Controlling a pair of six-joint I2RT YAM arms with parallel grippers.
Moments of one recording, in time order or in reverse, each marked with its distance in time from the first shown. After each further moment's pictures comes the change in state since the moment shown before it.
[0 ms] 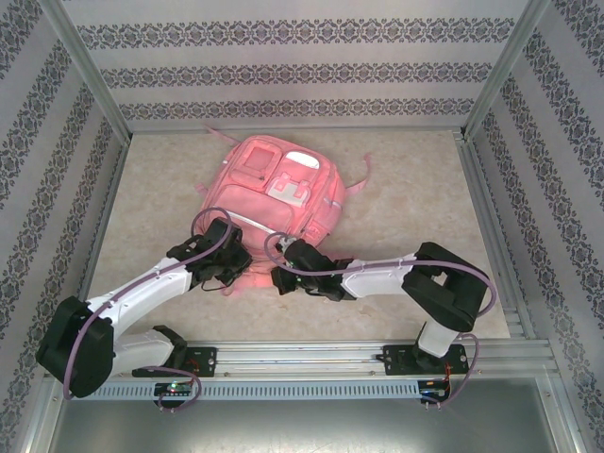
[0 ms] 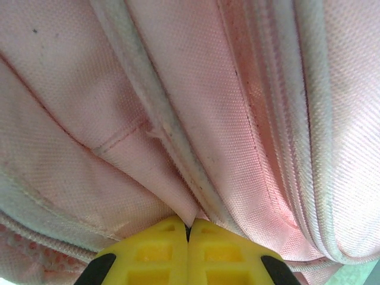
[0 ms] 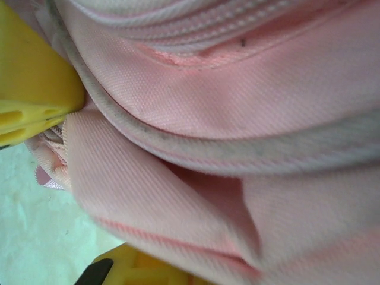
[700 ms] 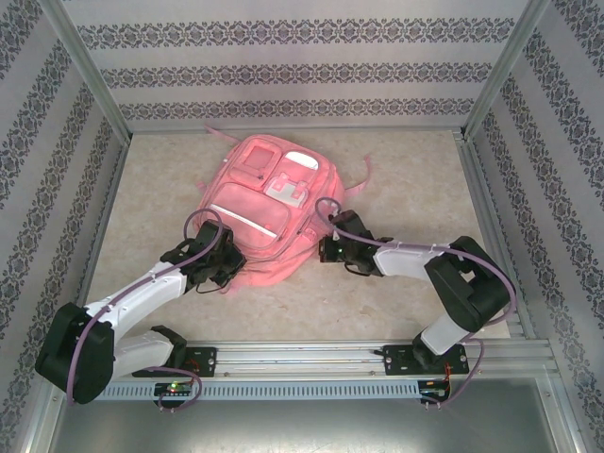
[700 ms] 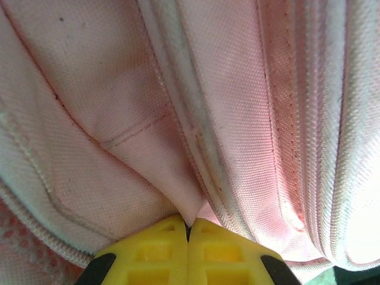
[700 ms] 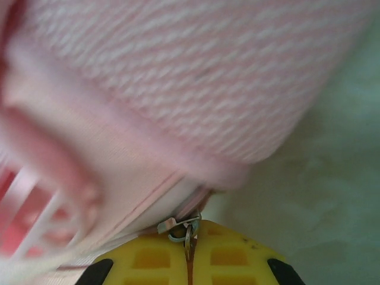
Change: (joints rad) left arm 0.068 -0.033 -0.069 0.058 0.039 0.041; right arm -0.412 -0.075 -0.072 -0.113 -0.051 -0.017
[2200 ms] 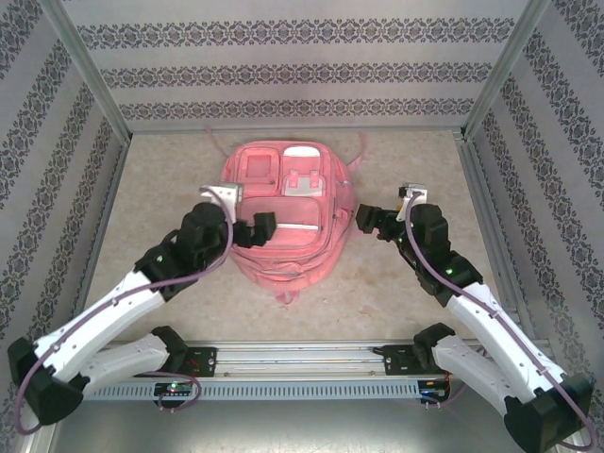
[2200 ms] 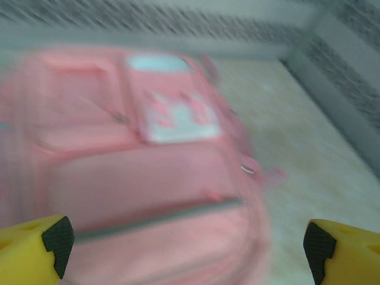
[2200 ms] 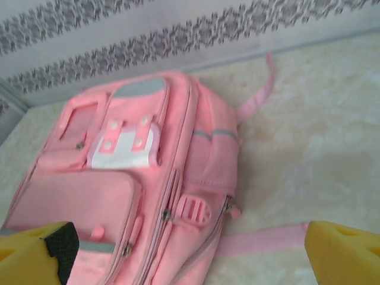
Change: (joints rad) left arm -0.236 -0.249 0.229 0.115 -0.409 0.904; right arm -0.171 -0.811 -0.028 -0.282 0.226 -0.193
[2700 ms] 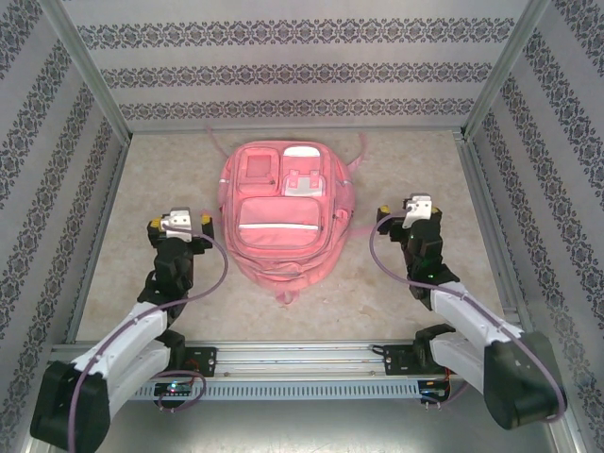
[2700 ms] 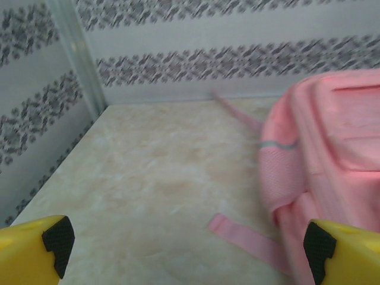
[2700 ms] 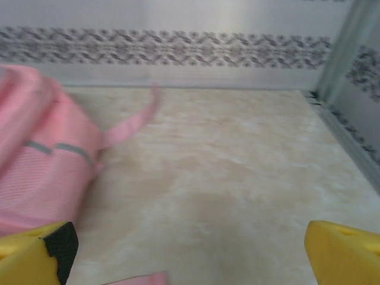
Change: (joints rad) left arm 0.458 -0.047 -0.578 0.707 -0.161 0.396; right arm -0.206 0.224 -0.332 0.644 0.172 -0.370
